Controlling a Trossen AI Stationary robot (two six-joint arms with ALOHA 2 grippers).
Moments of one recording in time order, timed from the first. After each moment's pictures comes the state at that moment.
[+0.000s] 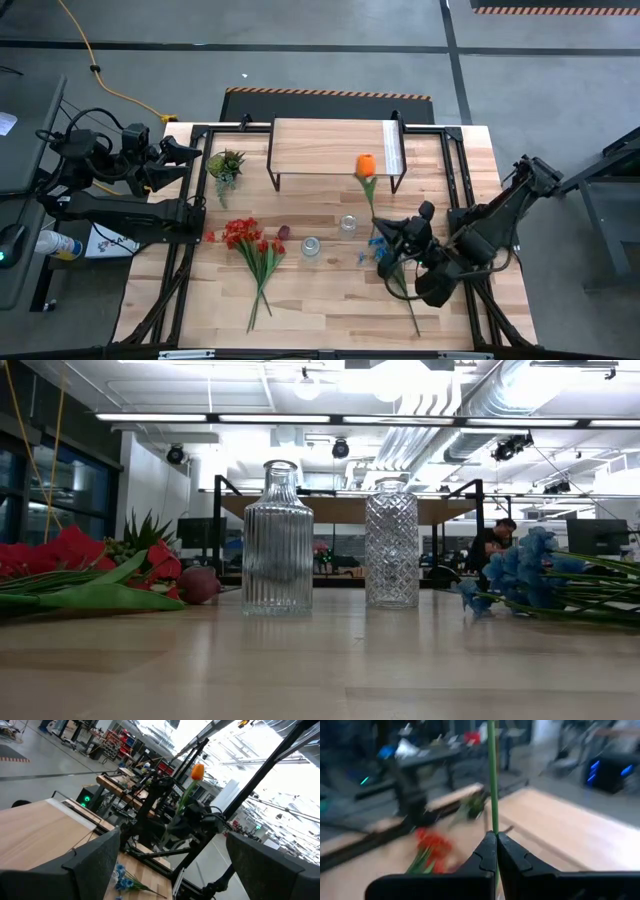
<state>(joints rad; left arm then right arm) 0.05 0.37 1.05 -0.56 -0.03 -0.61 0.71 1.44 1.35 -0.71 1.31 0.88</state>
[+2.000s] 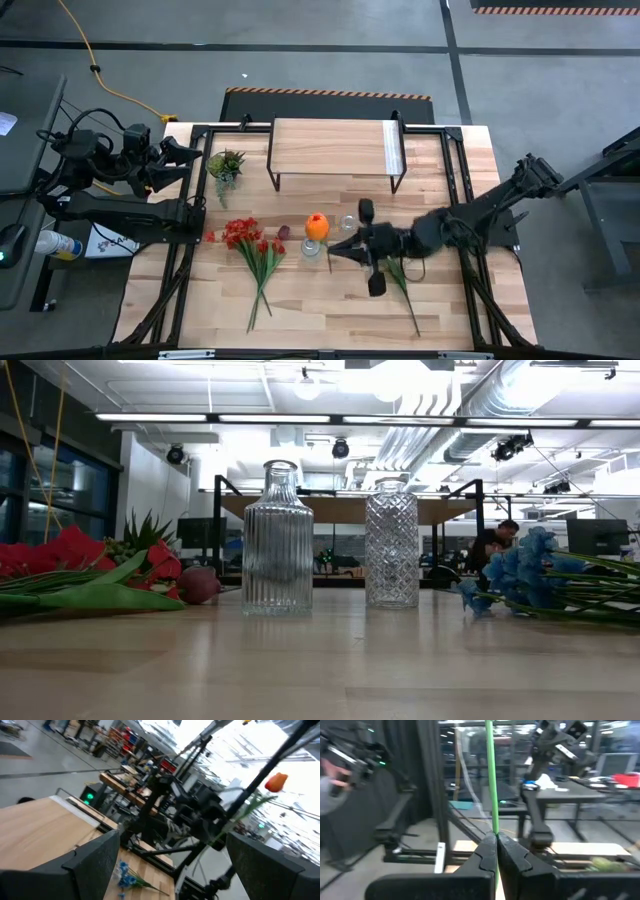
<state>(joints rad) 0.05 0.37 1.05 -0.58 -0.03 -0.61 0.47 1.44 1.25 0.22 0.34 0.05</state>
